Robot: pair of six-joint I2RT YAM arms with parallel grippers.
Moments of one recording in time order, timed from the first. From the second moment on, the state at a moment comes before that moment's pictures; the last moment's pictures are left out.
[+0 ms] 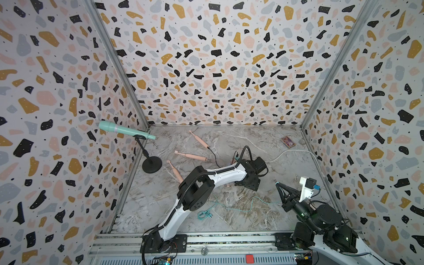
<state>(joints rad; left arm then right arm) -1.00 2.22 1.77 -0.82 -0.04 -0.56 1.03 0.01 0.43 -0.47 0.44 0.58</state>
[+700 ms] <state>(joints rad) -0.98 2.35 1.96 -0.97 -0.10 -0.67 1.04 0.01 0.43 -0.47 0.44 0.58</state>
